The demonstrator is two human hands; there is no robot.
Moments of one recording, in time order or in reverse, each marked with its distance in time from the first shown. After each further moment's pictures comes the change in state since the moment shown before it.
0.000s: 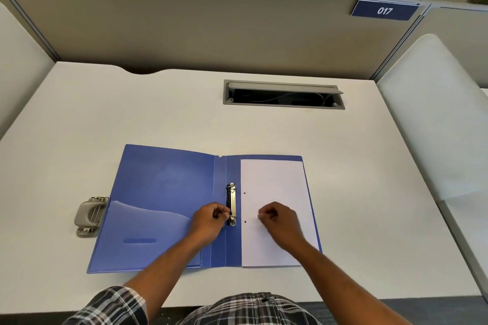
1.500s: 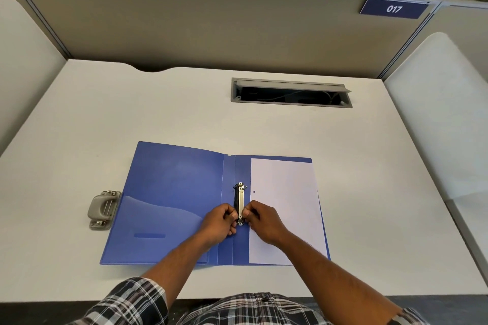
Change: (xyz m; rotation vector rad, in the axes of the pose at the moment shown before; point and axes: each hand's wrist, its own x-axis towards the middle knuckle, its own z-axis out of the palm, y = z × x) left_hand -0.009 -0.009 0.000 -0.100 -0.165 -0.054; right_hand 0.012 -0.019 0.052 -0.057 -0.224 -0.182
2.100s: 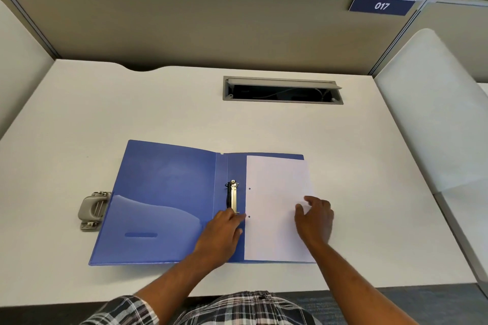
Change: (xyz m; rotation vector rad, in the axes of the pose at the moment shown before) left_hand -0.018 -0.024 0.031 0.785 0.107 0.518; right_hand -0.046 0.063 -0.070 -0.090 0.660 0.468
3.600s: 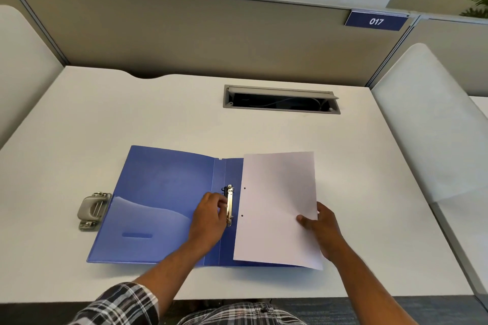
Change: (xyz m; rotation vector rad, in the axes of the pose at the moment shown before) left_hand 0.023 0.009 -0.033 -0.382 0.372 -0.303; right_hand 0.016 0.019 -0.048 0.577 -0.410 0.060
